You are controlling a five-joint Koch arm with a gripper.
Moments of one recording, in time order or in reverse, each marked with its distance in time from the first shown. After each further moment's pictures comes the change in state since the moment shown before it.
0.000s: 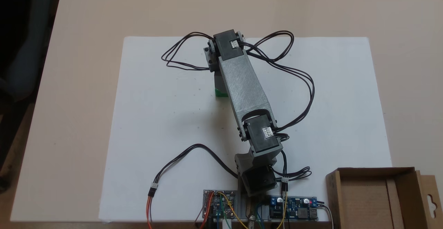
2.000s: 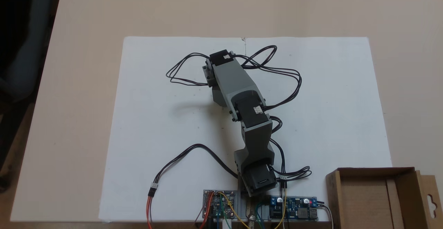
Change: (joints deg) arm -1.5 -12.3 19.5 -26.6 2.8
